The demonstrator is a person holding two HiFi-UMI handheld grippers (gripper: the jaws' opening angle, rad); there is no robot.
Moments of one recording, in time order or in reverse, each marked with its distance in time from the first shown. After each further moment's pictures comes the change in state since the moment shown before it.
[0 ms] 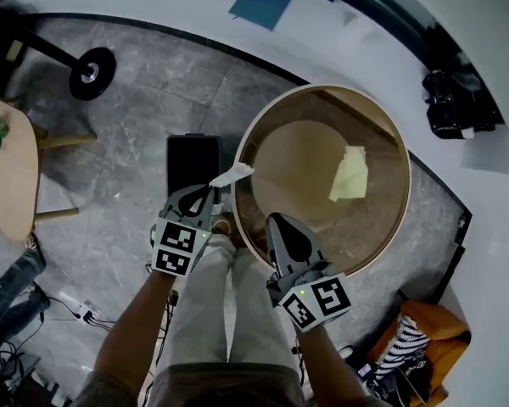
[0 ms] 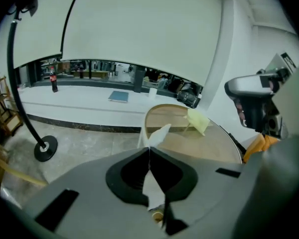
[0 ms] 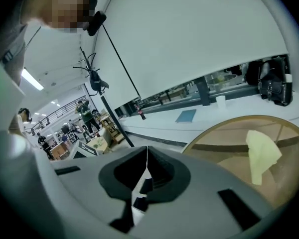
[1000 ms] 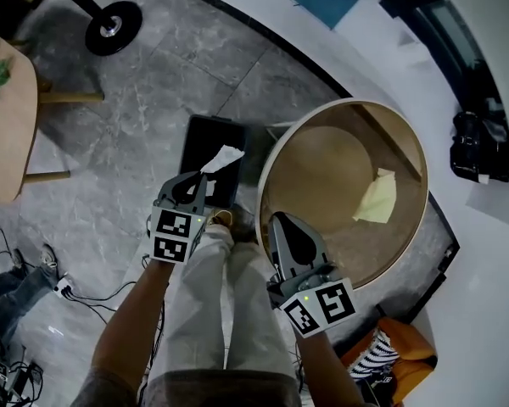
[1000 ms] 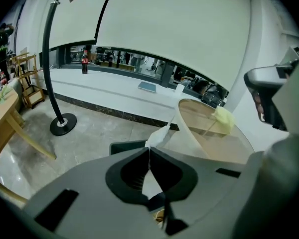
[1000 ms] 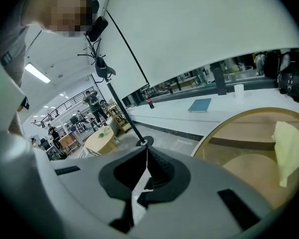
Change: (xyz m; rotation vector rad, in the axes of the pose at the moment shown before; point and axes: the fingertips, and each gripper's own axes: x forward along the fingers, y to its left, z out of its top) left arm 0.005 0.090 -0.074 -0.227 0.011 0.174; right arm 0.071 0.034 -0.029 -0.055 0.126 0.101
